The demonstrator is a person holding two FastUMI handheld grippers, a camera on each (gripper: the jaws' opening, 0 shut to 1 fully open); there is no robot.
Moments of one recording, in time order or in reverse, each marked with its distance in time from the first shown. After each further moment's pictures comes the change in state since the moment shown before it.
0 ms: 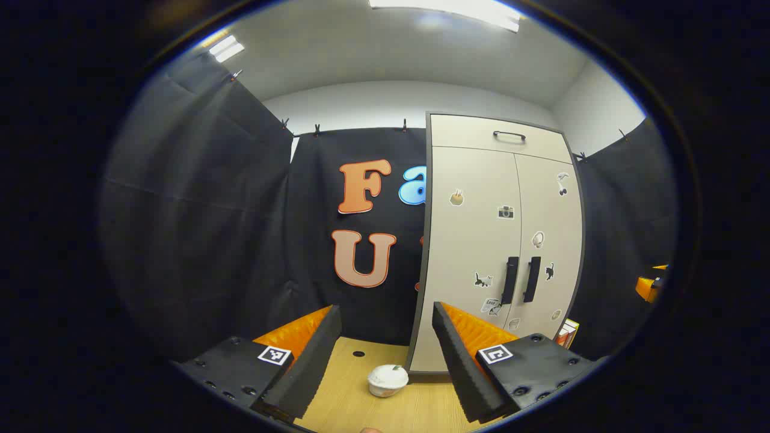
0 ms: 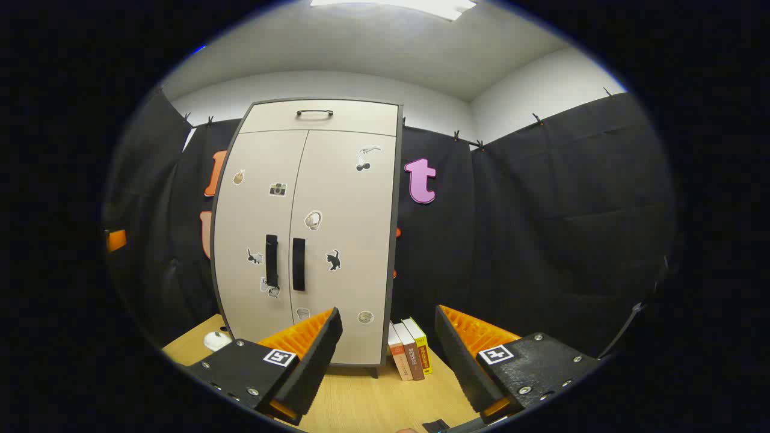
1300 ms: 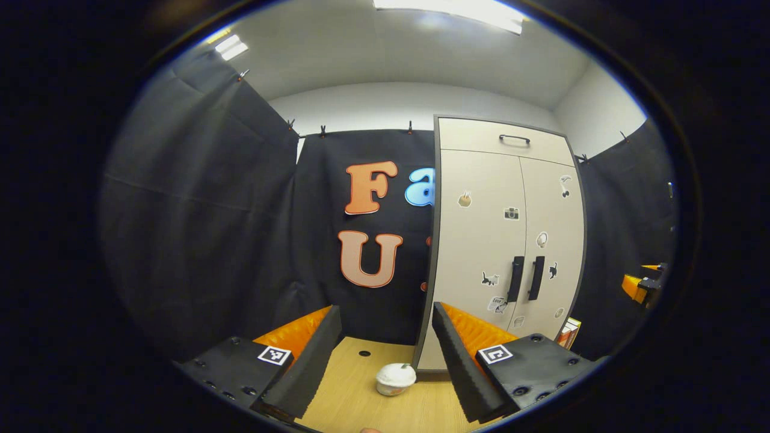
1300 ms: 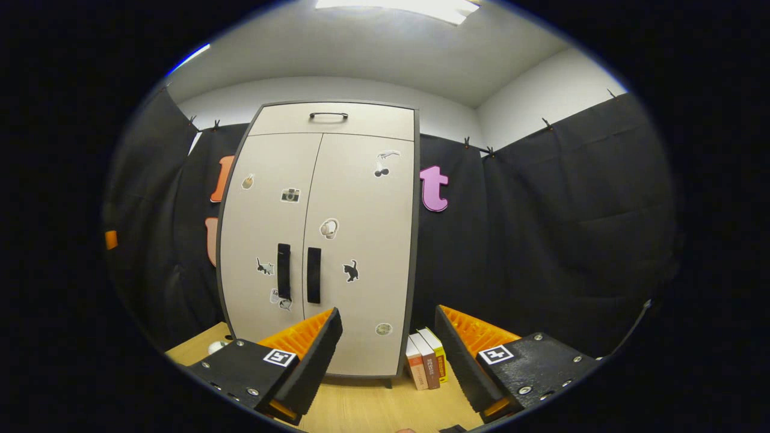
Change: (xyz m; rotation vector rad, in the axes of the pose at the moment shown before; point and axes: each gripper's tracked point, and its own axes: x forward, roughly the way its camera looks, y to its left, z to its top) left arm -0.014 0.032 -0.003 0.008 -0.004 0.028; right arm 0.044 0.060 0.001 0.015 -0.049 0.048
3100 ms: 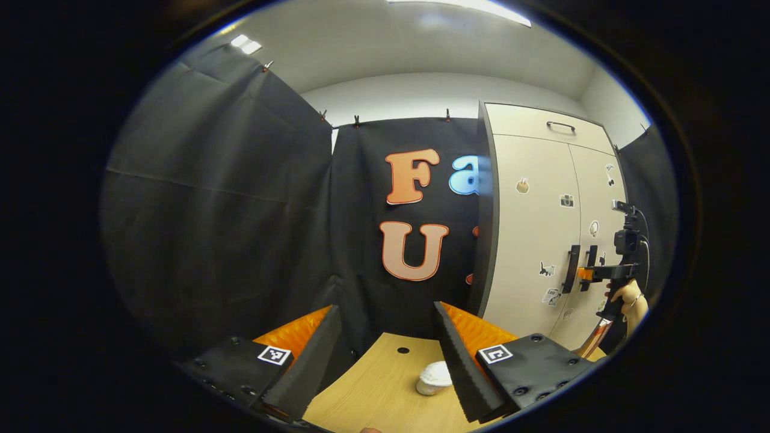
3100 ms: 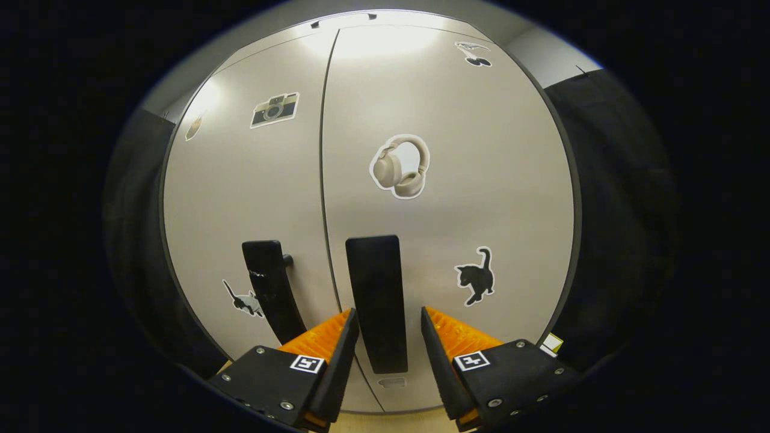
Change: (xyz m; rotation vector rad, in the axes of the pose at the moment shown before) left arm 0.031 0.084 -0.022 0.015 0.050 0.147; right arm 0.261 0.150 -0.064 0.158 0.211 0.097
